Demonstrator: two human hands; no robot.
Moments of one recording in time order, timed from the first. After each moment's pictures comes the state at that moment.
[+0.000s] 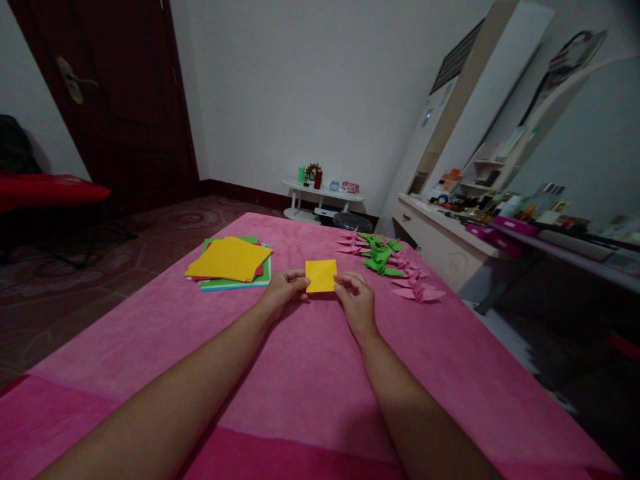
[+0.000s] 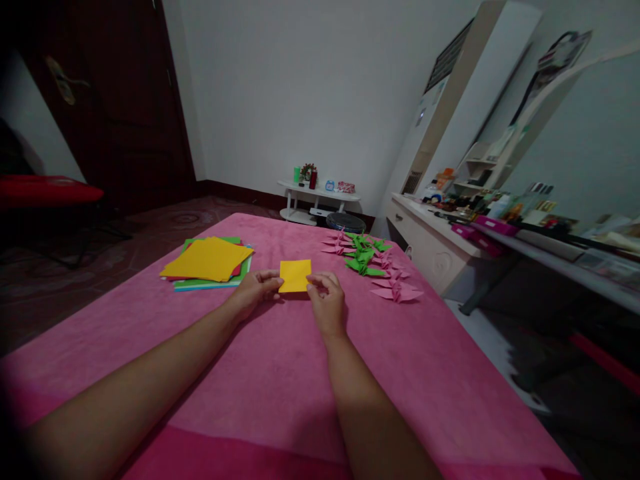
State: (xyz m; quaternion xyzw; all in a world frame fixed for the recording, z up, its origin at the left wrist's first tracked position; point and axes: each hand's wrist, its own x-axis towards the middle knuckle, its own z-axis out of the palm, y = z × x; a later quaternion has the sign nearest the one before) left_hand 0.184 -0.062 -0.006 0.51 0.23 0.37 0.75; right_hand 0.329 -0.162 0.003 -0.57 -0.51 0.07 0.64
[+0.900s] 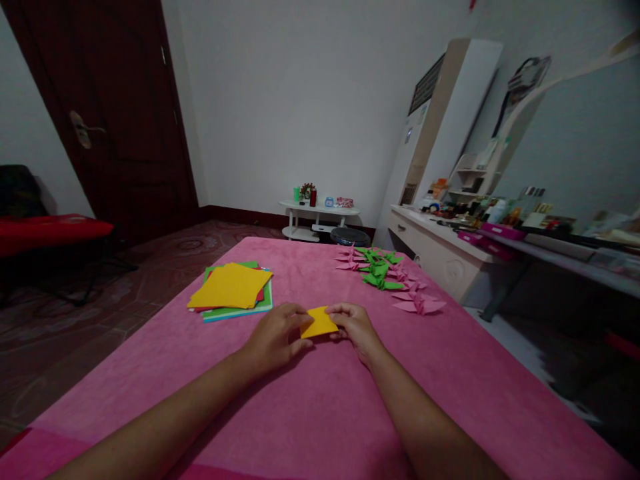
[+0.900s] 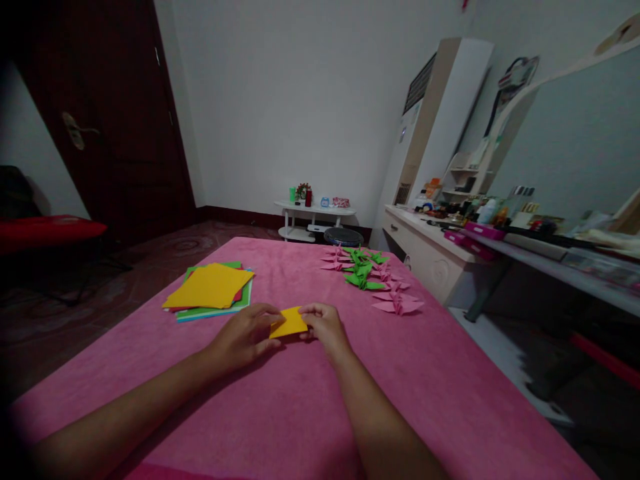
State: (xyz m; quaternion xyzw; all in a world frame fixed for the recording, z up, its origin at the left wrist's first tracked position) left_hand 0.133 -0.093 0.016 0.91 0.16 0.31 0.22; right_hand 0.321 -0.164 0.004 -0.56 -0.35 0.42 0.63
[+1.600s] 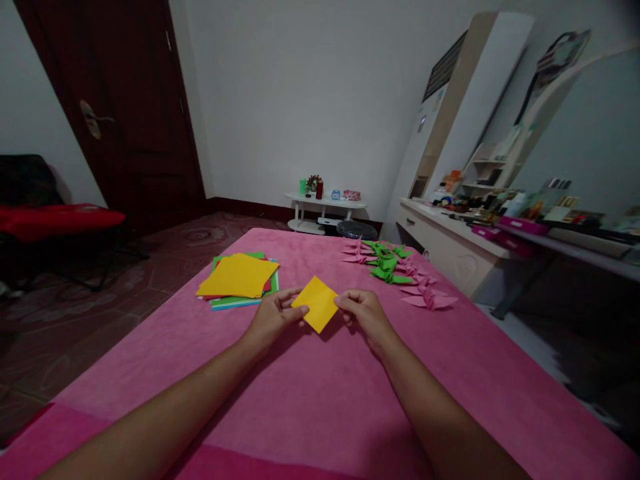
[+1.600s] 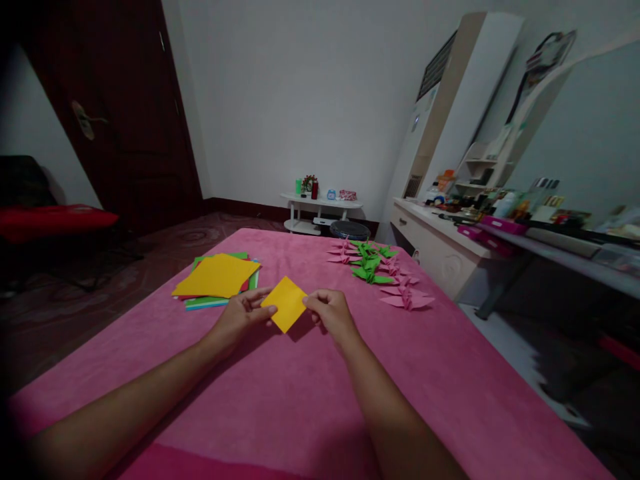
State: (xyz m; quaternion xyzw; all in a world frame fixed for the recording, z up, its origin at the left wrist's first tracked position) left_hand 0.137 -0.088 0.007 0.58 0.23 0.38 0.68; right_hand 0.319 -0.168 0.027 -0.59 -0.46 0.36 0.57
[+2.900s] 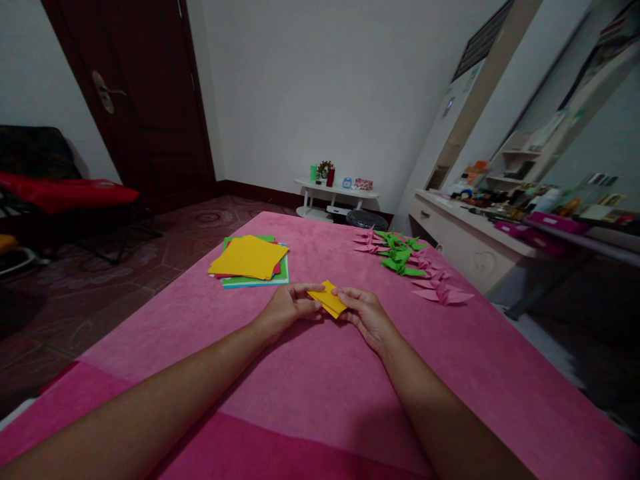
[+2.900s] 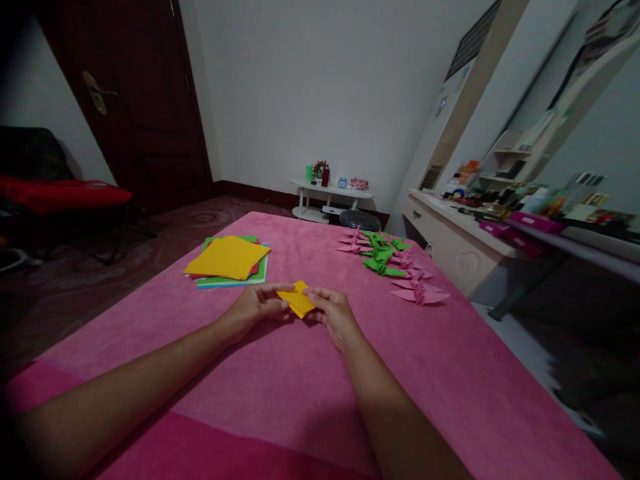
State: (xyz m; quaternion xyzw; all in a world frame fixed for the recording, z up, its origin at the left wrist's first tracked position) left_hand 0.134 -0.098 0.005 0.53 0.22 0.31 0.75; right_hand 0.303 -0.167 0.008 -0.51 -0.33 0.51 0.60
